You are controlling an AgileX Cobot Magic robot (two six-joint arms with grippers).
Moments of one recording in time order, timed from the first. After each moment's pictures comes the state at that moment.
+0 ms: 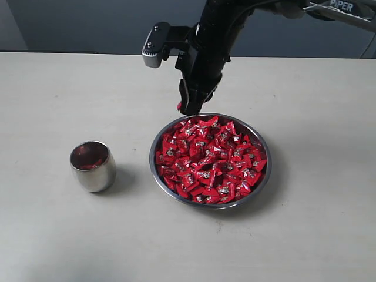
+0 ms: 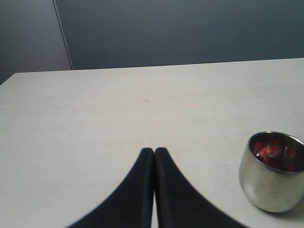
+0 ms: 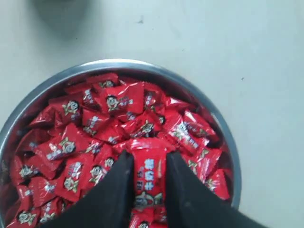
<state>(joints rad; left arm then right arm) 0.12 0.00 0.00 0.05 0.29 -0.02 0.69 2.12 -1.87 0.26 1.21 -0.97</state>
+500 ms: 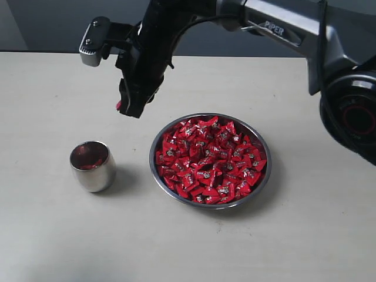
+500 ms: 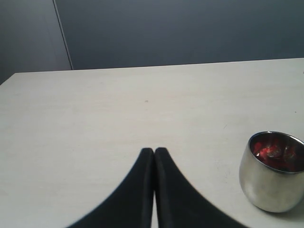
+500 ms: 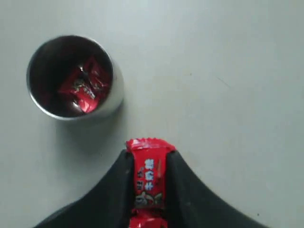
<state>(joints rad) 0.12 0.00 0.00 0.05 0.29 -0.02 0.82 2.29 -2.13 0.39 1.19 -0.99</state>
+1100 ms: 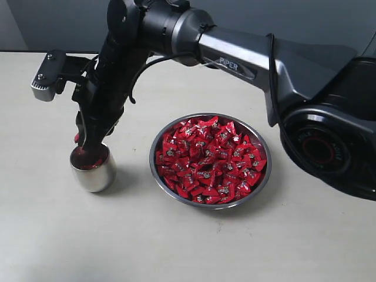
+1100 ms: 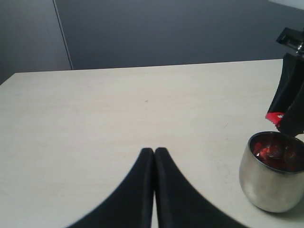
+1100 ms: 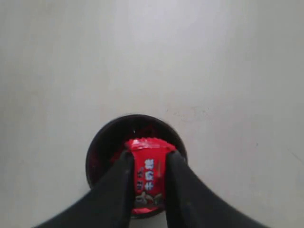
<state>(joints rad) 0.12 0.00 0.00 0.05 0.29 -0.02 0.94 2.36 -2.15 0.47 1.14 -0.98</state>
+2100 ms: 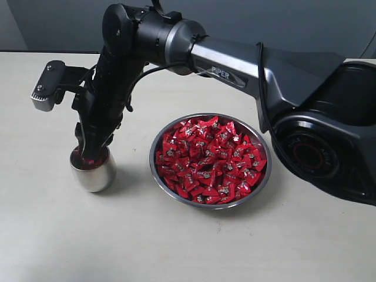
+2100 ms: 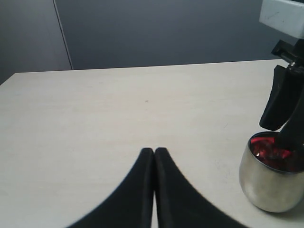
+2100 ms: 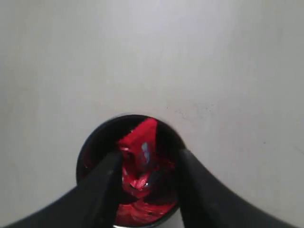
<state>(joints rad) 0.12 0.00 0.00 0.05 0.29 -0.02 0.96 2.39 -2.15 0.44 1.12 -0.95</state>
